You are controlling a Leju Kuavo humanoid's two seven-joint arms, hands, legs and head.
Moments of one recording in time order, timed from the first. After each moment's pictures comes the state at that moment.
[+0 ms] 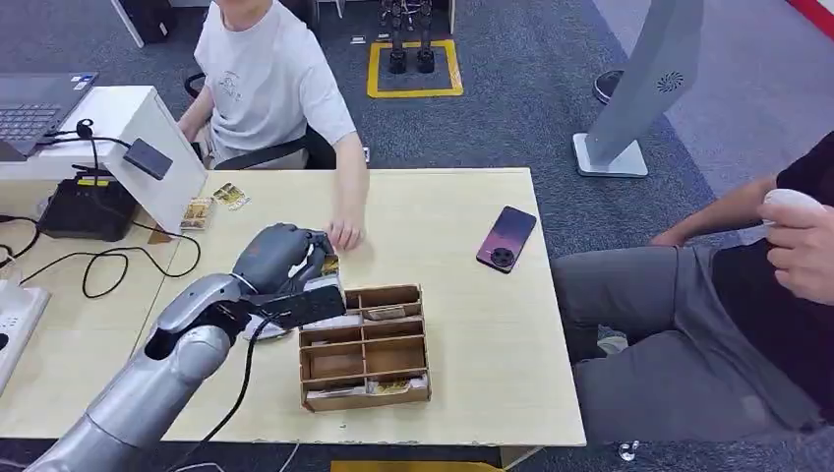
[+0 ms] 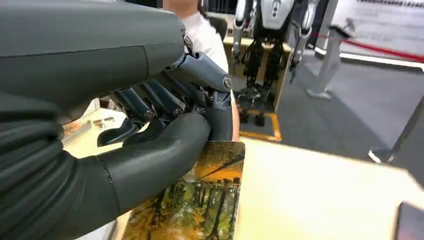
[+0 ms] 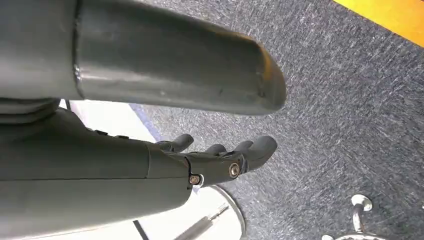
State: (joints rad) left arm -0.50 0.32 -0.64 -1.47 -0.55 -0.12 -0.03; right arm -0.05 0.01 -0.24 -0.19 1.15 -0.26 -0.12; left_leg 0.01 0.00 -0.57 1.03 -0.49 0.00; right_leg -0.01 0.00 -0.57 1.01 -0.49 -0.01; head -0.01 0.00
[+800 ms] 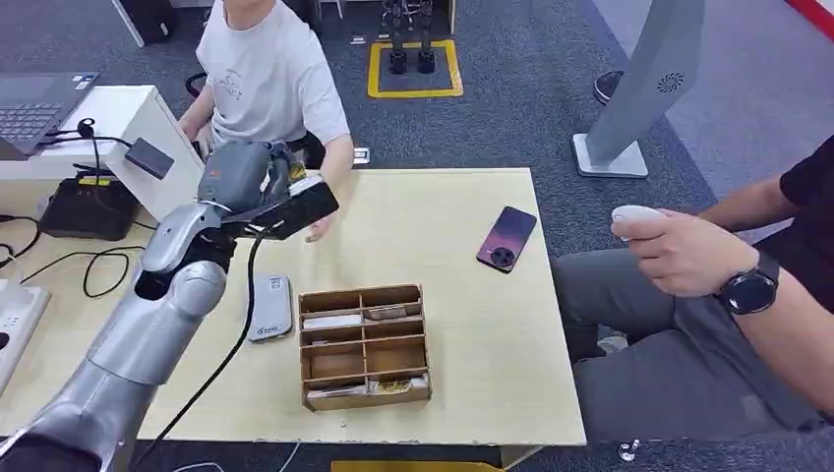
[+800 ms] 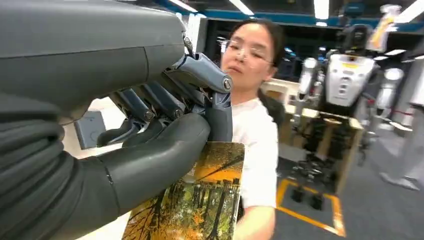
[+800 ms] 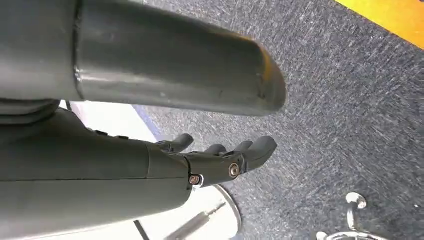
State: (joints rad) left arm -0.72 0.21 -0.55 -1.32 -0.77 -0.01 0.17; right arm -0.07 0.01 -0.26 -0.20 1.20 -0.24 -0.11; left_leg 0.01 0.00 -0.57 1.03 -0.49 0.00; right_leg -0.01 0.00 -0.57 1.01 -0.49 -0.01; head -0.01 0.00
